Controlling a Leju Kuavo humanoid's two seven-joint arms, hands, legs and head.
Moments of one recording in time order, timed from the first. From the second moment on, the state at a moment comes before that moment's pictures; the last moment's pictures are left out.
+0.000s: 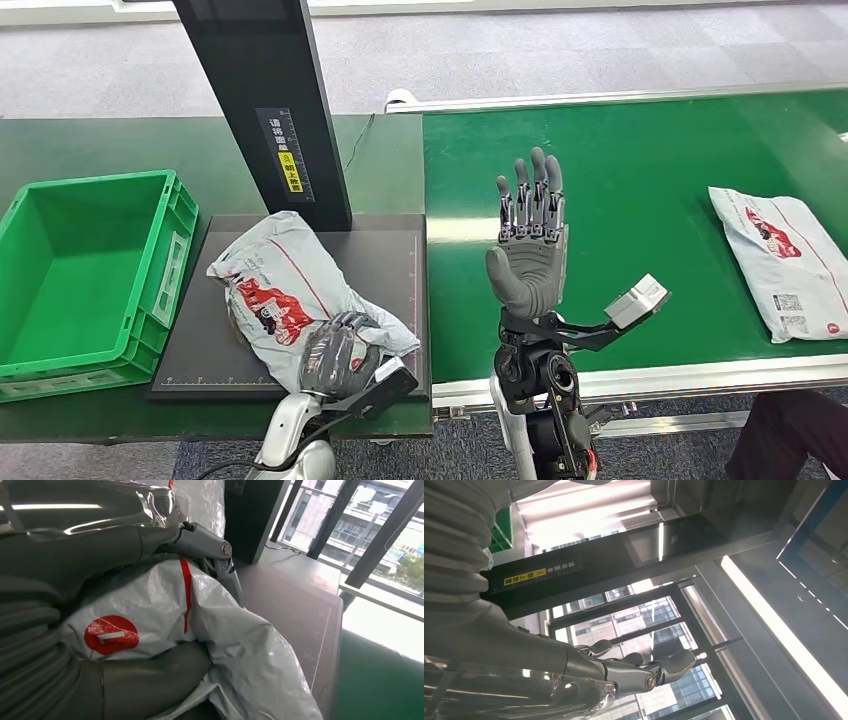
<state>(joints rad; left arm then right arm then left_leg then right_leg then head) -0.26 -0.25 -0.35 -0.71 -1.13 0.46 -0.20 -0.25 0.29 0.09 -1.18 -0.31 0.30 -0.64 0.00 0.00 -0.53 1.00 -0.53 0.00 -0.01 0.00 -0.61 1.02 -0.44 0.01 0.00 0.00</state>
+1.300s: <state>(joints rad) -0.33 -0.13 0.02 -1.55 -0.42 0.68 -0.59 -0.24 0.30 0.10 -1.17 -0.33 0.30 -0.66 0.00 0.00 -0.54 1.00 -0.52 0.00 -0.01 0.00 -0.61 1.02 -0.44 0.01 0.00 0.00</state>
